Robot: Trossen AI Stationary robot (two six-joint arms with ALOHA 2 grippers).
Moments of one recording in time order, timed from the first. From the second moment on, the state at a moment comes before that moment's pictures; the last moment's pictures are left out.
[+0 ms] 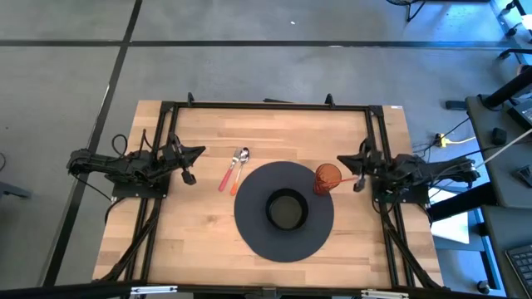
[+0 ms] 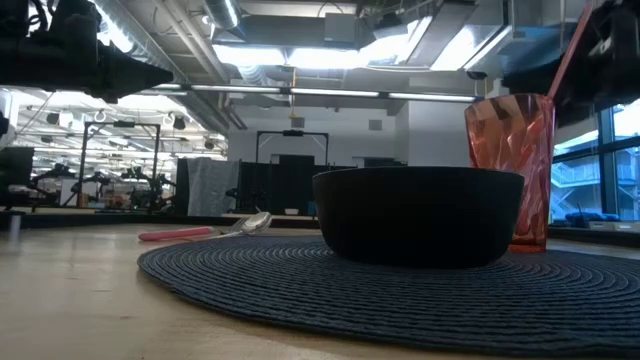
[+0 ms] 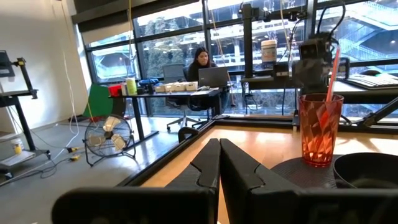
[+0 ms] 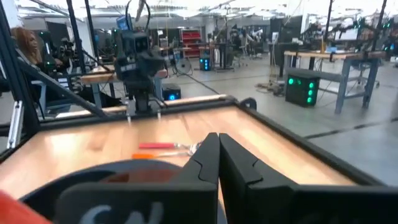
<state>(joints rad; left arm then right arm) -0.14 0.00 0.01 0.15 -0.61 0.16 0.16 0.03 0.06 0.01 0.45 0.02</state>
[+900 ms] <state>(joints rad) -0.13 0.43 0.28 -0.21 -0.63 -0.27 0.16 0.03 0.01 0.09 0.32 0.00</state>
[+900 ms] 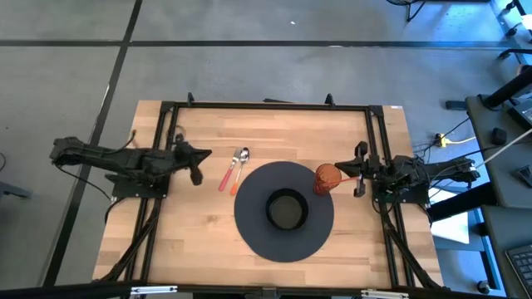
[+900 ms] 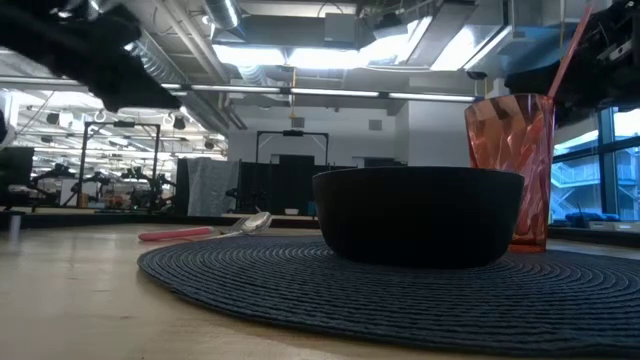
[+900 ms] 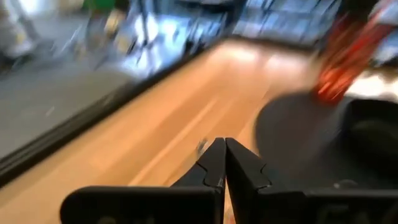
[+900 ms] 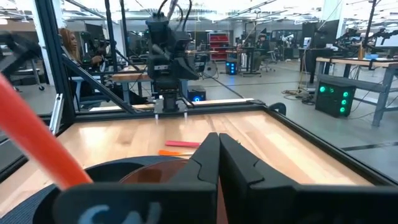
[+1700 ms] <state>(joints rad) 0.08 1.42 0.79 -0.53 -0.27 -0.38 0.16 0.03 0.01 0.07 0.32 0.05</state>
